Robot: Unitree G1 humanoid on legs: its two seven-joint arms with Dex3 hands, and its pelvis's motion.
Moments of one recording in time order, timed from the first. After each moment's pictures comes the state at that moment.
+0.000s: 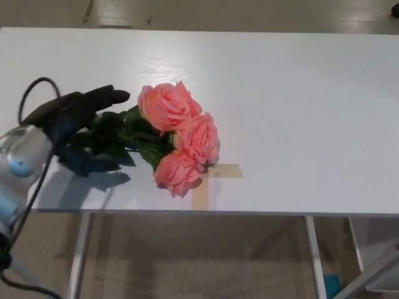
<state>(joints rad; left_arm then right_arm) -0.65 0.58 -0.26 0.52 0.42 -0.05 -0.29 -0.23 -0.30 -0.07 1.31 -0.14 -0.13 0.03</state>
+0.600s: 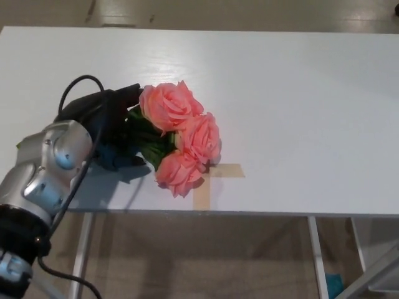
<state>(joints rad) -0.73 0.46 -0.33 0.62 0.51 0.03 -0.21 -0.23 -0.30 -0.06 1.32 -0.14 -0.13 0.03</state>
